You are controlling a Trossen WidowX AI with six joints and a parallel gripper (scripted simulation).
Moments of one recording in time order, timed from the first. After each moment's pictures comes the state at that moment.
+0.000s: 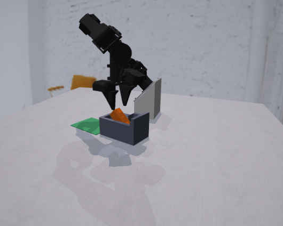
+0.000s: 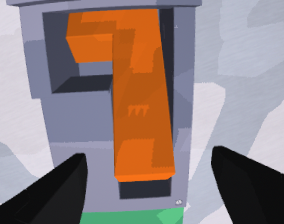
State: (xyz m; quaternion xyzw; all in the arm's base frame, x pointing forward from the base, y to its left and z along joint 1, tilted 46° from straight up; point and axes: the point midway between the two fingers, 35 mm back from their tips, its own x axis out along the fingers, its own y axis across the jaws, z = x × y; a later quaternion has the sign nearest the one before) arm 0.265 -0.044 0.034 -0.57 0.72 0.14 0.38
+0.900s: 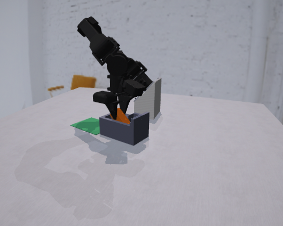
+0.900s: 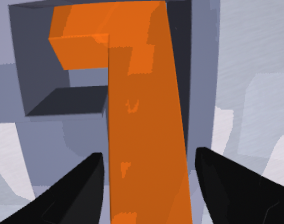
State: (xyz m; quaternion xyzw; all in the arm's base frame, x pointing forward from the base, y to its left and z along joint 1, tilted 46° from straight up) arm 0.262 -0.070 0.010 -0.57 0.72 0.14 0.38
